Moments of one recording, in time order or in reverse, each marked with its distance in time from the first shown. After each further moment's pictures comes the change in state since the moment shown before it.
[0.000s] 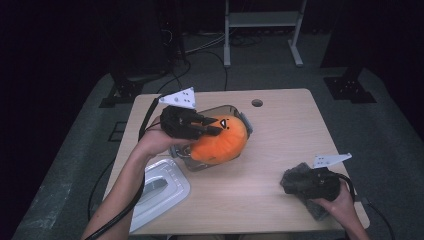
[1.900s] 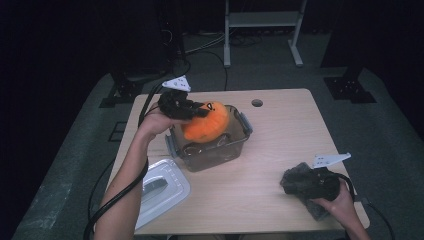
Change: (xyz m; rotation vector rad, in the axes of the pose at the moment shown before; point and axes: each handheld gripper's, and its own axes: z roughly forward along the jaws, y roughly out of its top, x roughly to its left) left arm 0.083 -0.032 0.014 0.075 0.154 -0.104; right arm -0.003 -0.002 0.001 0.008 0.013 0.003
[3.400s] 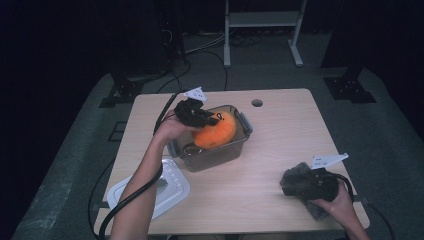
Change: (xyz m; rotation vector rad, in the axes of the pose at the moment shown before) left arm 0.002 -0.017 0.056 0.096 -0.005 0.000; right arm 0.002 0.000 0.004 0.022 0.008 -0.008
